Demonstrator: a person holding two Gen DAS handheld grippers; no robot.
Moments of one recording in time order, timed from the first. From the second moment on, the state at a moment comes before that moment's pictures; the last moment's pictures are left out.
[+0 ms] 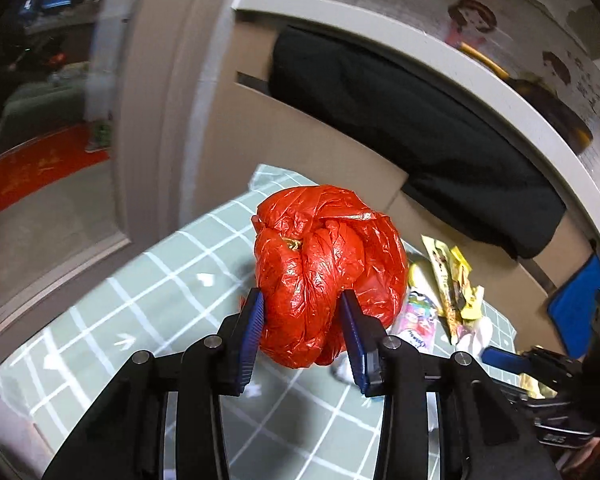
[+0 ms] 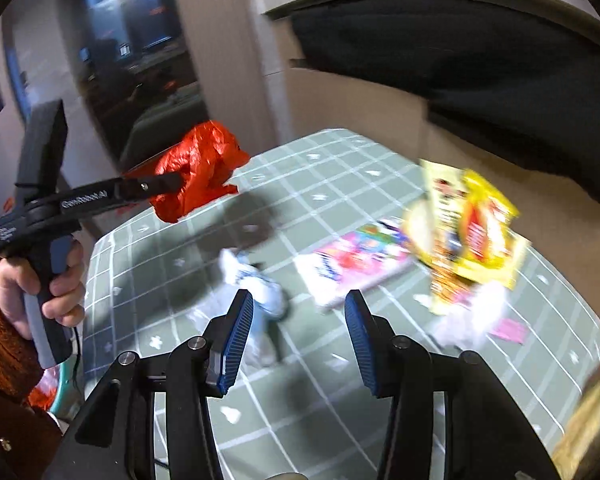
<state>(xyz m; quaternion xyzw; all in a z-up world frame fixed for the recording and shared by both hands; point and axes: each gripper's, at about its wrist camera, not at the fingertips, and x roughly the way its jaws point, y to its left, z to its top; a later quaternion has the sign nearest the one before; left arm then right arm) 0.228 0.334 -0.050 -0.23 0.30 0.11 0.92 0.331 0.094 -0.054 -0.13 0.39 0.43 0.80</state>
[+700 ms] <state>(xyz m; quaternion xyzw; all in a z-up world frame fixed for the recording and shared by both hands) 0.187 0.328 -0.026 -0.23 0.27 0.11 0.93 0.341 0.131 -0.093 -0.15 0.42 0.44 0.78</state>
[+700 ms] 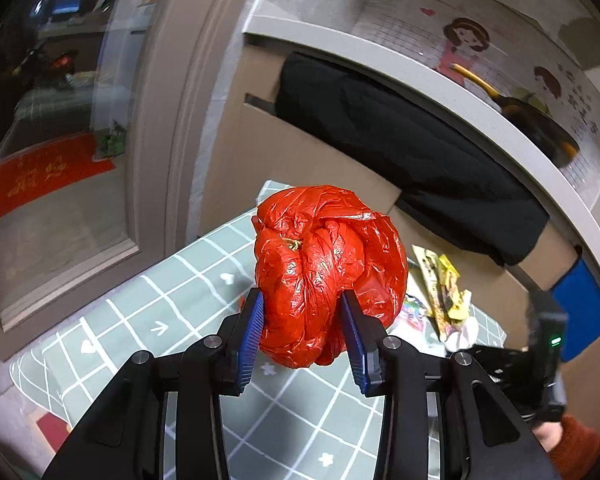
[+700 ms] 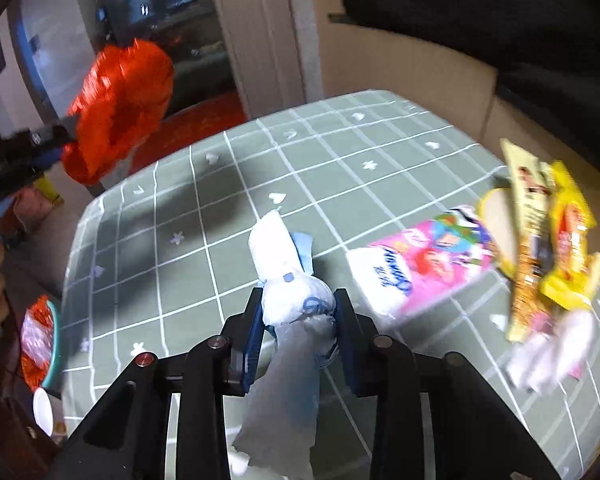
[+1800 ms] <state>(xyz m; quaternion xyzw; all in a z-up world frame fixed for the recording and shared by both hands) 0.246 -0.002 0.104 -0.02 0.22 -0.16 0.96 0.274 -0.198 0.097 0.02 0.22 0.23 0.95</state>
